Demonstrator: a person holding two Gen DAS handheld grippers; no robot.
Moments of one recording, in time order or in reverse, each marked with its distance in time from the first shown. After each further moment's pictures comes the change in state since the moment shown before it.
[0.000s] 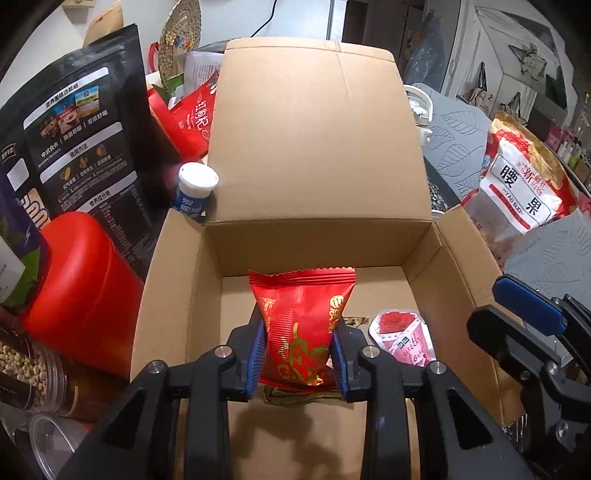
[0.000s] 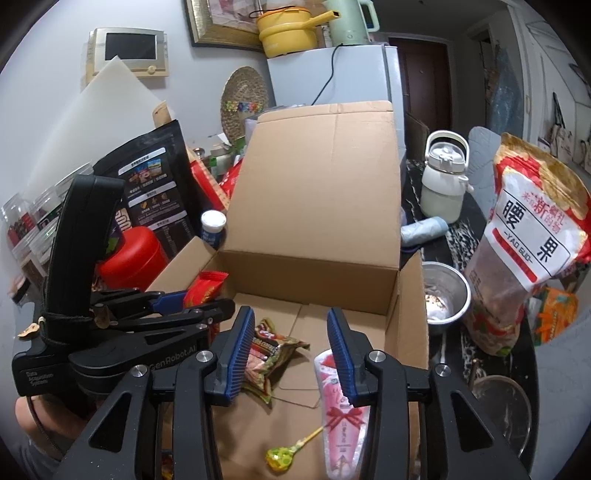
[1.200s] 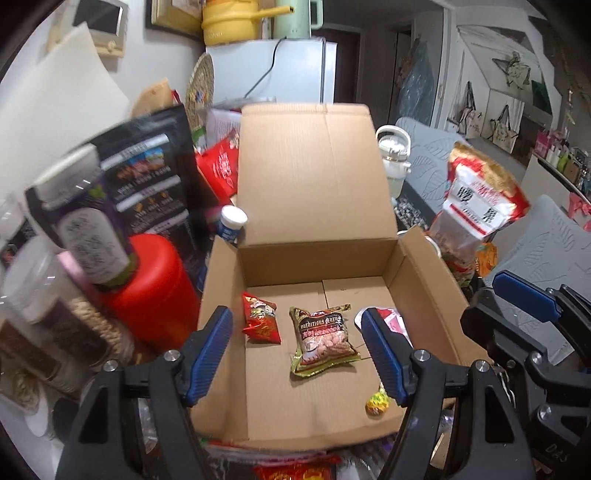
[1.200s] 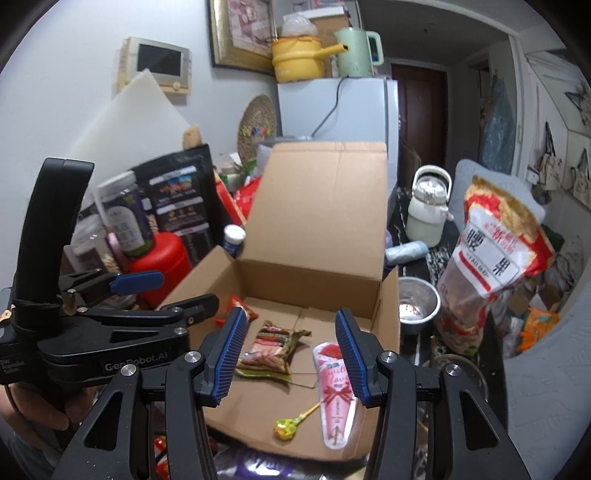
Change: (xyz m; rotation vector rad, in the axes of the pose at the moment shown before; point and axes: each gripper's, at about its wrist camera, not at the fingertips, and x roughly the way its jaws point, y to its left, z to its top) left arm -0.108 -0.005 -0.029 0.030 -0.157 0.032; right arm -0.075 0.026 -0.010 -0.068 -0.087 -0.046
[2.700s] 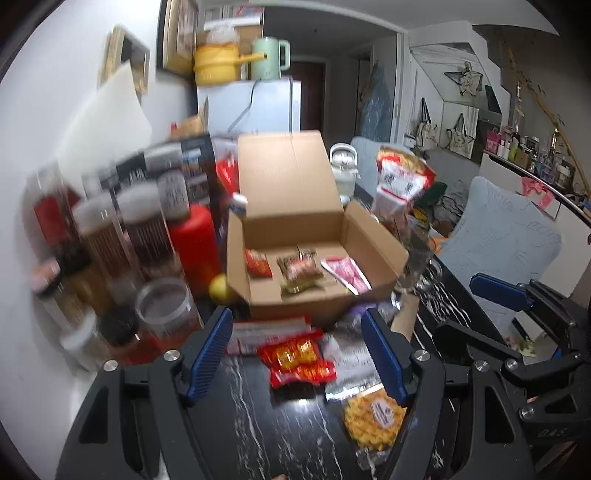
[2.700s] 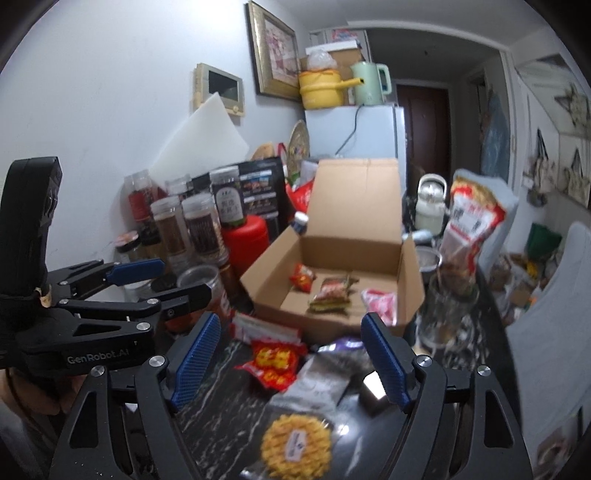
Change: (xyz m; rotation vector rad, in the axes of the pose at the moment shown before) left arm -0.157 0.018 -0.127 0.066 -0.101 -0.108; right arm -0.144 0.091 -0.102 0.022 -0.080 0.047
